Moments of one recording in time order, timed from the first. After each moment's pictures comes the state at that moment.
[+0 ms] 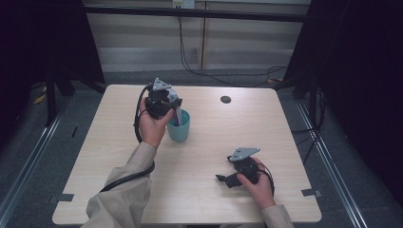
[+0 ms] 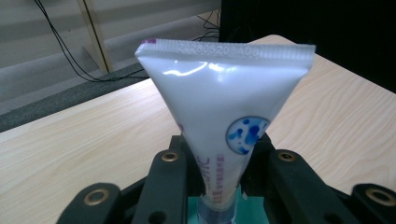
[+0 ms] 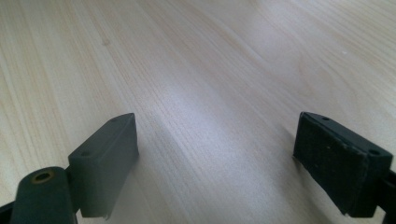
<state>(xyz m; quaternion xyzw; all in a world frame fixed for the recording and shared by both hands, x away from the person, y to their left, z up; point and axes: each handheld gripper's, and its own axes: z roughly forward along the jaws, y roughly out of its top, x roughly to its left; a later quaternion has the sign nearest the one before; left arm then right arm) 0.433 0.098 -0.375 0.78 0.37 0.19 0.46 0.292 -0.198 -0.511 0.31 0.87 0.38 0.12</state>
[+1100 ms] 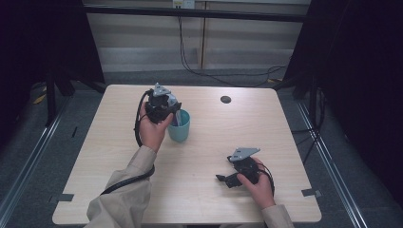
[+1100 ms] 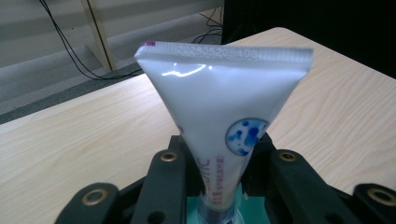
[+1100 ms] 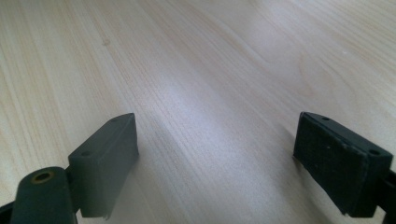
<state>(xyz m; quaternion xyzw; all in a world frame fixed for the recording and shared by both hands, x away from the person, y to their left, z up) 0.431 0.101 -0.392 0.78 0.37 0.20 0.46 0.291 -0.198 -0.511 0.31 0.86 0.38 0.11</state>
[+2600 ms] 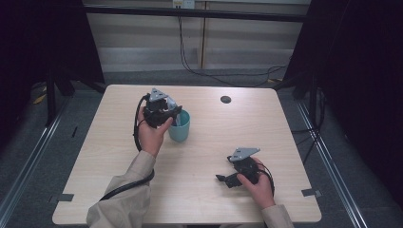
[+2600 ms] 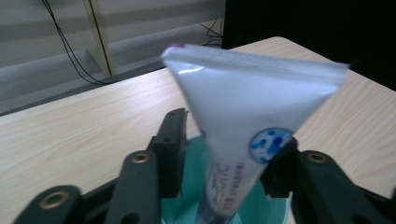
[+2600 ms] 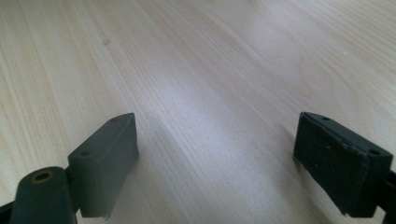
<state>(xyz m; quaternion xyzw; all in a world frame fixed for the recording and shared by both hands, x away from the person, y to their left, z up) 0.424 0.107 -0.404 0.76 0.39 0.19 0.48 0.291 -0.198 -0.511 0.31 0.87 0.38 0.11</state>
